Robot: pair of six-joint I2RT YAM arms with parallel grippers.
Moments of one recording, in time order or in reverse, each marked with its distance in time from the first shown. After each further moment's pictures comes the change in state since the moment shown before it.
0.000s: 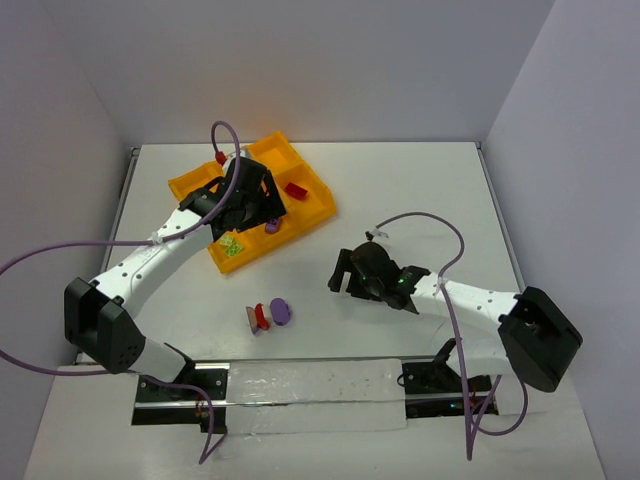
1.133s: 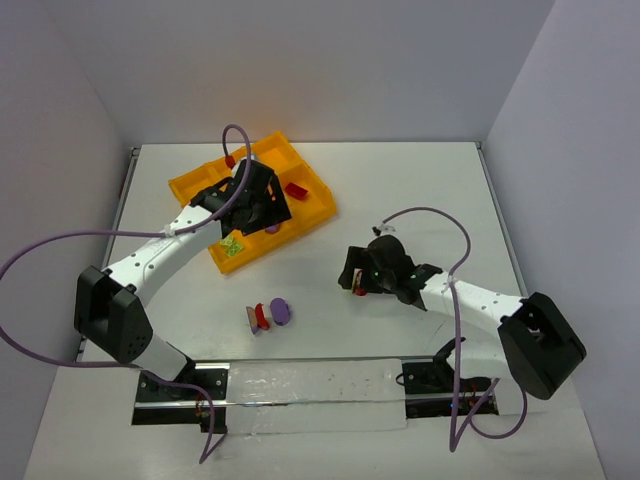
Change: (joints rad) left arm -0.004 0.061 0.000 0.001 0.039 0.004; right arm -0.163 -0.037 -0.055 0.063 -0.121 -0.228
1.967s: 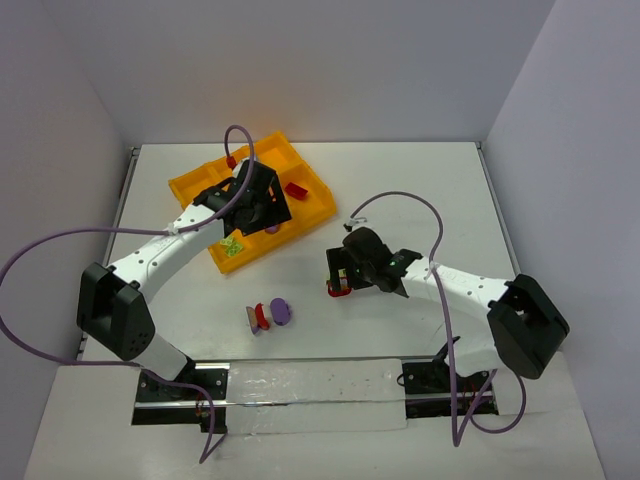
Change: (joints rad) left arm 0.000 0.021 0.000 -0.001 -0.016 0.006; right arm 0.134 0.128 0.214 -0.187 0.091 -0.197
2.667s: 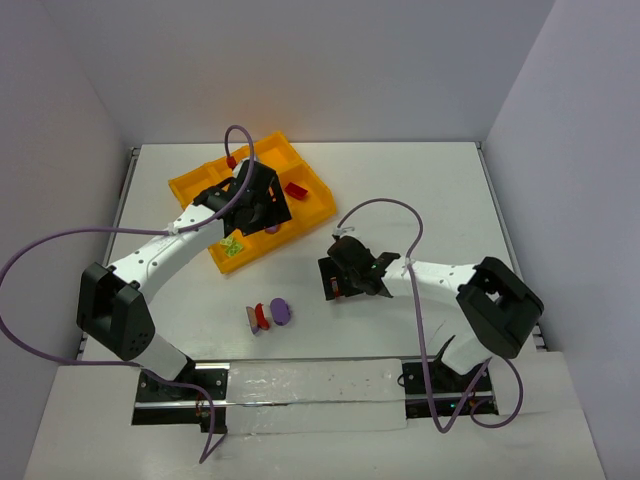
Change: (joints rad) left arm 0.000 0.001 0.000 0.000 0.001 0.002; right arm 0.063 0.163 0.016 0.044 0.037 0.030
